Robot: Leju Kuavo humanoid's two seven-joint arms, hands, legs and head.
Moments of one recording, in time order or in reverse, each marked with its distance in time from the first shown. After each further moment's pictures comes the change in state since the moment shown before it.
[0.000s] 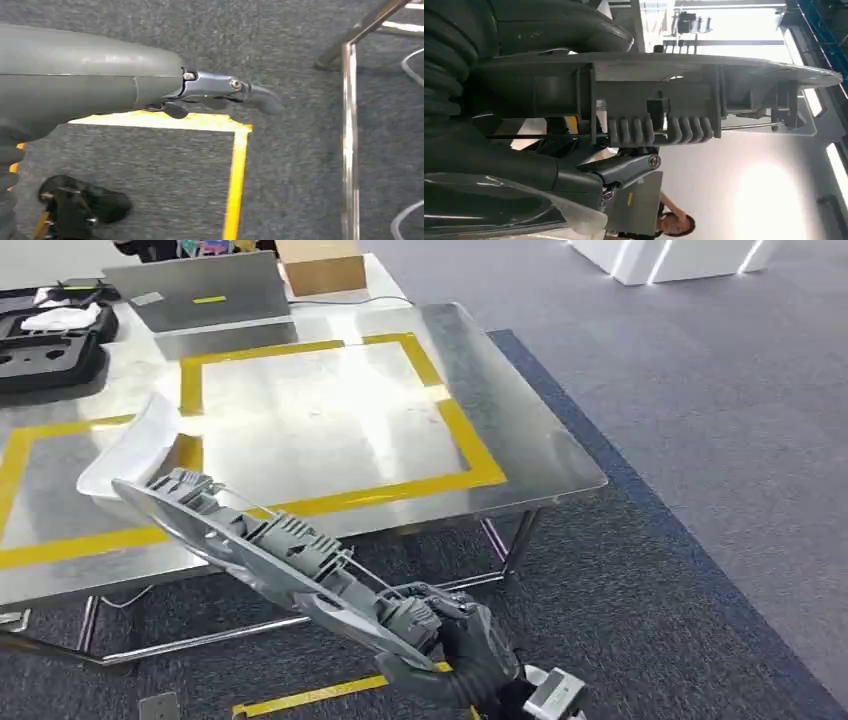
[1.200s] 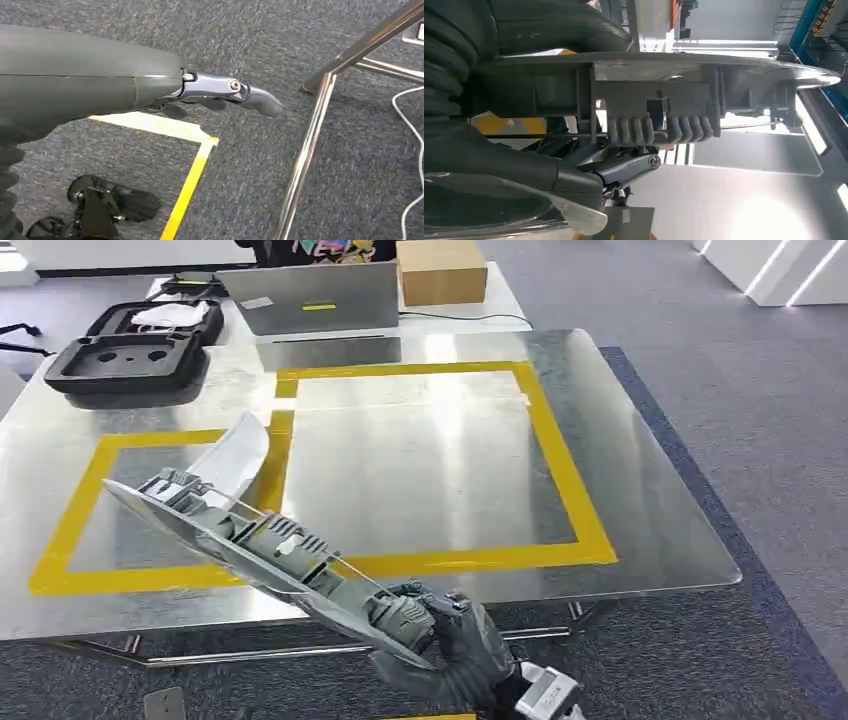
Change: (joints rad) left arm -0.015 -0.002 0.003 0.003 -0.003 0.018 -0.002; right arm -0.020 -0.021 0.040 -0.007 -0.005 -0.036 0.000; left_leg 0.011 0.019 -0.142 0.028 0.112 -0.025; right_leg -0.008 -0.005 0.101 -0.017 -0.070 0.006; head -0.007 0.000
